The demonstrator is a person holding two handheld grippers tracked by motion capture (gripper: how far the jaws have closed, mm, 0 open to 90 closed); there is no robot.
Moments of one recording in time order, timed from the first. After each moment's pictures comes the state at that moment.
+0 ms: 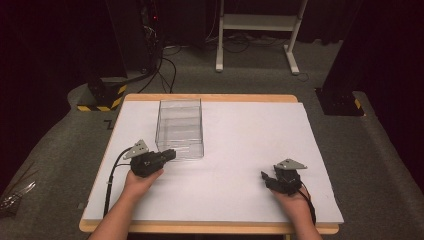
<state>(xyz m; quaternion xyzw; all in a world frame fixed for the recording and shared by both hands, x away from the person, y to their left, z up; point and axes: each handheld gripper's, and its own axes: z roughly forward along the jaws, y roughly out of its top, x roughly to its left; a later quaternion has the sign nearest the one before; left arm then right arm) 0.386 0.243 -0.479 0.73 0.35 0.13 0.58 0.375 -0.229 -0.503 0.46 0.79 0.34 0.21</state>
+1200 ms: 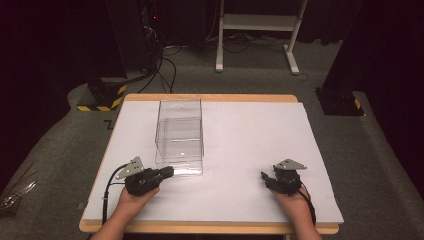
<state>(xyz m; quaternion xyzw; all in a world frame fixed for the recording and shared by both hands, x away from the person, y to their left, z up) 0.330 0.244 -0.480 0.73 0.33 0.11 0.58 0.374 -0.228 -0.503 0.45 0.80 0.34 0.21</state>
